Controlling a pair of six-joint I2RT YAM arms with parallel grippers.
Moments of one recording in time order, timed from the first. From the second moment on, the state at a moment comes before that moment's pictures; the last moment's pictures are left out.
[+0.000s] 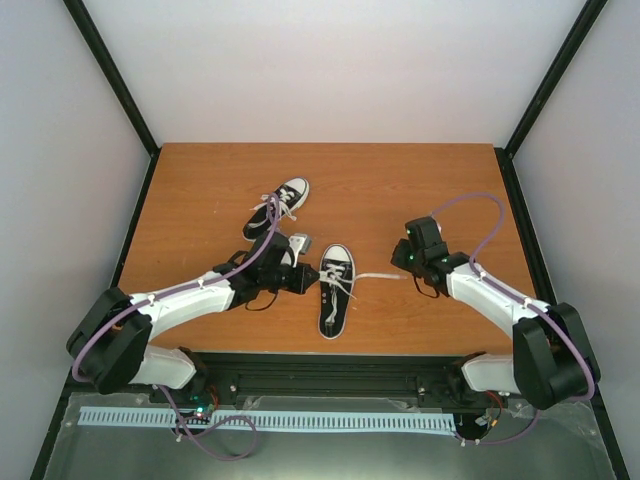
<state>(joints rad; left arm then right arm) -0.72 1.35 0.67 -0.06 0.27 -0.54 0.40 1.30 0.70 -0.27 0.10 0.70</state>
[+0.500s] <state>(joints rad) -0.71 1.36 0.67 0.00 0.43 -0.52 0.60 1.22 0.51 0.02 -0.33 0.45</state>
